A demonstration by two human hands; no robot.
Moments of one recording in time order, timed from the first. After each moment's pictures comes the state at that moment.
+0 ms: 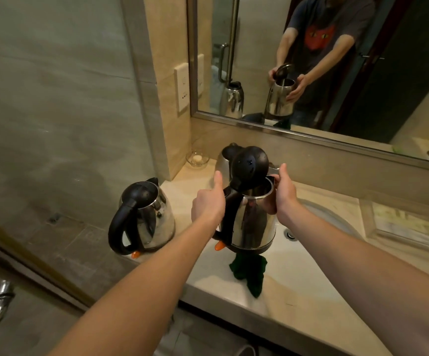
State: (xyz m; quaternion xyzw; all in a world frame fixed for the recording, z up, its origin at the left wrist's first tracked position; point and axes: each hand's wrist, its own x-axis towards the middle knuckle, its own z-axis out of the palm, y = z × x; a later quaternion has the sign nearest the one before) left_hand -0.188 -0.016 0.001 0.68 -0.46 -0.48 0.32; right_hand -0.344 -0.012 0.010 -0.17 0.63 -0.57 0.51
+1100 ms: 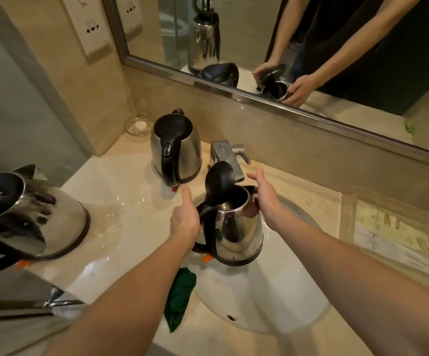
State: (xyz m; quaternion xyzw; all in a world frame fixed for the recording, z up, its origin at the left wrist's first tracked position) left_hand -0.364 -0.085 -0.132 0.74 -0.25 -0.55 0.29; right_hand -0.526 -0.091 -0.085 -0.26 0.74 -0.35 0.52
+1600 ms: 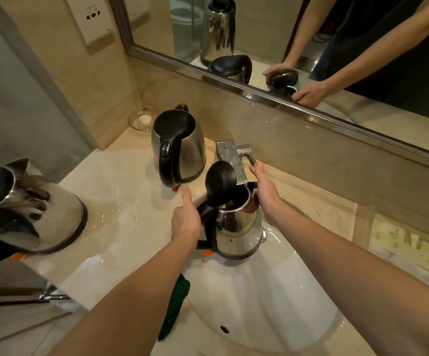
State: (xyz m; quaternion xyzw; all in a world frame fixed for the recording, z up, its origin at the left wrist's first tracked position) left_hand -0.379 -0.104 -0.160 0.76 -0.22 -0.52 0.31; right_hand -0.536 -0.125 -0.094 -0.31 0.72 -0.32 0.54
